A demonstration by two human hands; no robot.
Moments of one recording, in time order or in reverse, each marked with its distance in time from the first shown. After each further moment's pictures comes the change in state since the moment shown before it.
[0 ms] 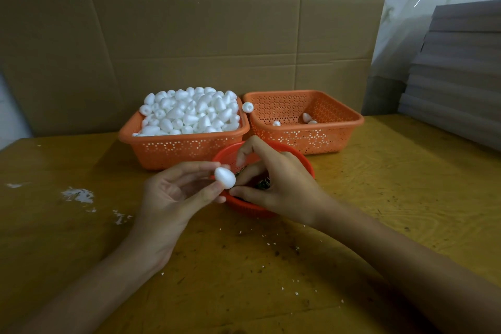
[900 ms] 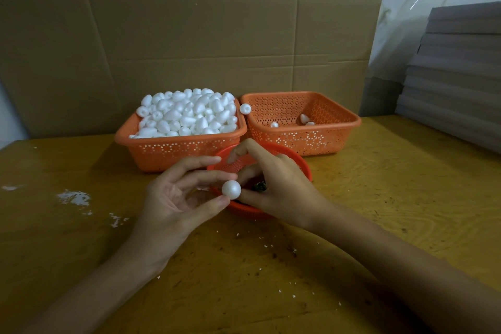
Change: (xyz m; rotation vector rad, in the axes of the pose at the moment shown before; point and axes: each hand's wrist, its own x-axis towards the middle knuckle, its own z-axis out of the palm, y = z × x) left_hand -0.003 0.003 0.003 0.080 -0.136 0.097; right_hand -0.001 -0.004 0.001 -0.014 -0.004 0.016
